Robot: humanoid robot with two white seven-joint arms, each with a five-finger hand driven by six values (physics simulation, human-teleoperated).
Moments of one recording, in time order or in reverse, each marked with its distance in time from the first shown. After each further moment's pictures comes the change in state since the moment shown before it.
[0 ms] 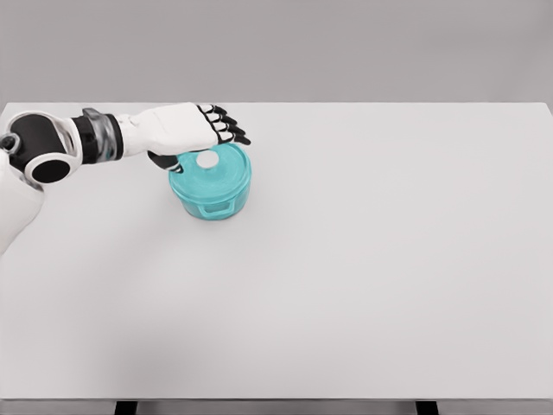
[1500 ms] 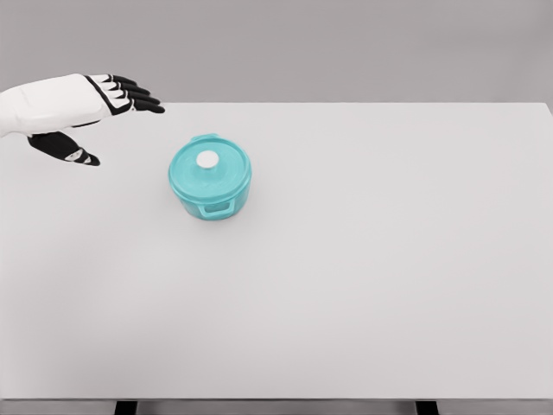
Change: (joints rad) left arm 0.074 0.398 0.098 -0.148 0.527 0.000 0.000; right arm 0.000 0.000 0.000 -0.003 -0.001 0.000 -0.001
